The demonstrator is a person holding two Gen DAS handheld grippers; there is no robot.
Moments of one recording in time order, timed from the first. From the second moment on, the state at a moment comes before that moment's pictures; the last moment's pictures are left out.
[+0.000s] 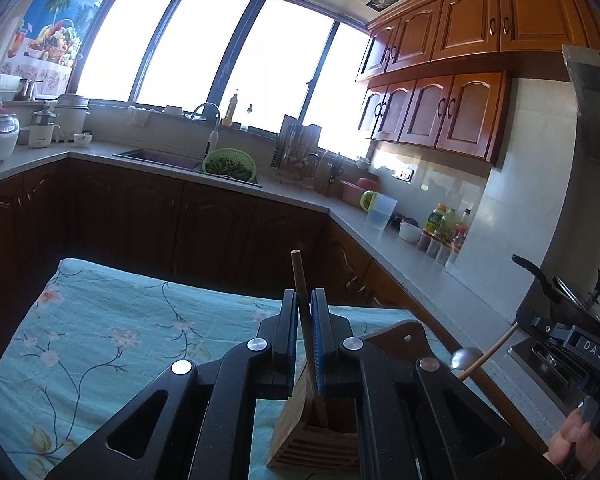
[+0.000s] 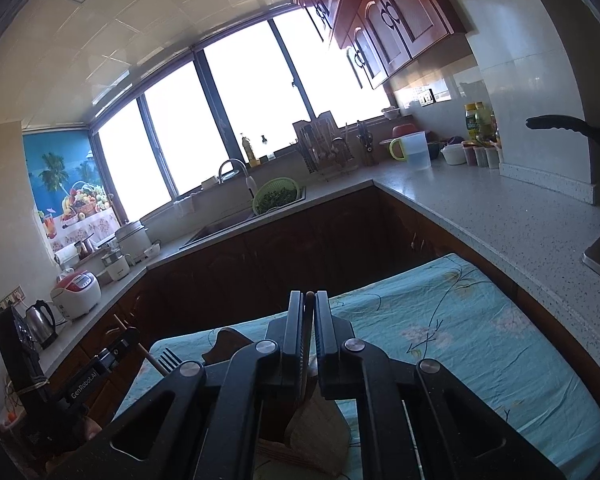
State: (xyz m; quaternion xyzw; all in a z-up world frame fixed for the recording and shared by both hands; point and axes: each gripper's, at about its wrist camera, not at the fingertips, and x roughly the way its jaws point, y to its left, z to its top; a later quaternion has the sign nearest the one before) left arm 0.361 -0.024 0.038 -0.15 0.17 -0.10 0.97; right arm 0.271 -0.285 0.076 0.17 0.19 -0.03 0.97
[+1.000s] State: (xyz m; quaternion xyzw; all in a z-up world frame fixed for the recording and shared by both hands) left arm 0.181 0.039 0.040 -0.20 0.26 -0.09 0.94; right arm 0.126 -0.270 0.061 0.20 0.20 0.01 0.96
